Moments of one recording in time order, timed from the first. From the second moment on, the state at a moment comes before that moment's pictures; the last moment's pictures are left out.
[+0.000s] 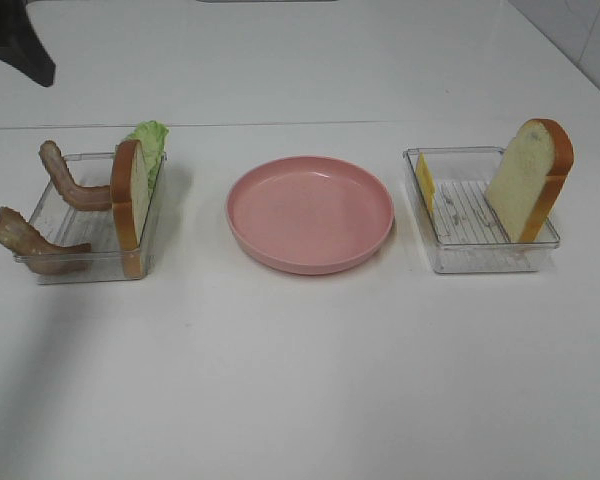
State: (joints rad) left arm -0.12 1.53 -1.31 -0.21 0.88 -0.09; right arm 0.00 0.00 -0.46 -0.01 1.11 0.00
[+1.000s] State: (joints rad) left arm -0.29 2.08 -1.68 -0.06 1.04 -0.28; right arm 0.00 0.00 -0.46 -0.01 1.11 0.00
